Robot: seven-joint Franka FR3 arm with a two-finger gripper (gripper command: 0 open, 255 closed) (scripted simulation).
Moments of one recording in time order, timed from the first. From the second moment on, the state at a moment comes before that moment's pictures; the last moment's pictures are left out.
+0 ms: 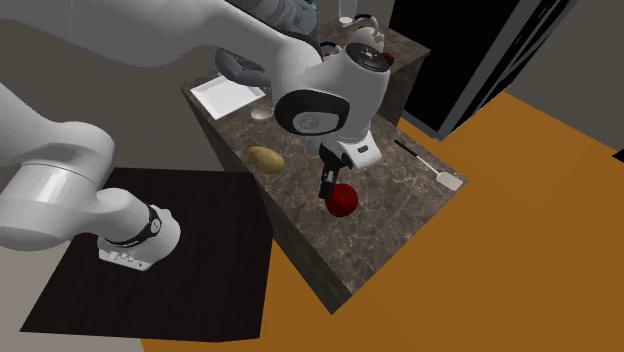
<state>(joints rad) 0.06 0.10 0.15 -2.15 -0.01 2.12 0.40</state>
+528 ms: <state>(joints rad) 0.09 0.38 0.16 -1.96 -0.03 2.21 0.45</state>
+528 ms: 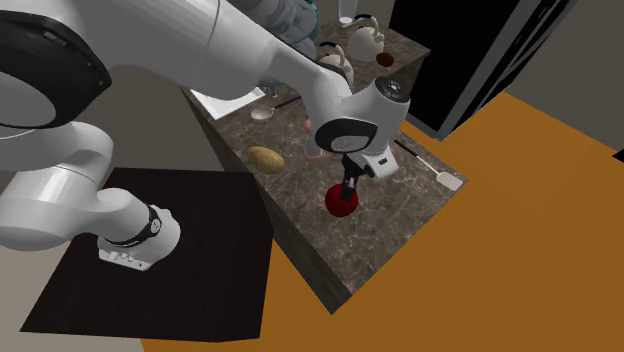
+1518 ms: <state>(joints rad) 0.10 0.47 0.15 -1.95 -0.05 2.28 0.46</state>
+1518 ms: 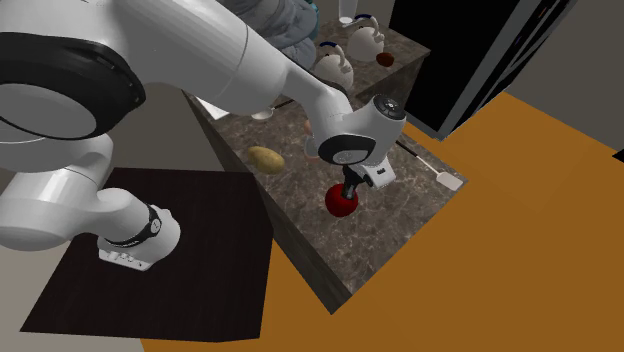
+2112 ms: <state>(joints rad) 0.09 0.43 0.16 -1.94 -0.04 2.23 0.46</state>
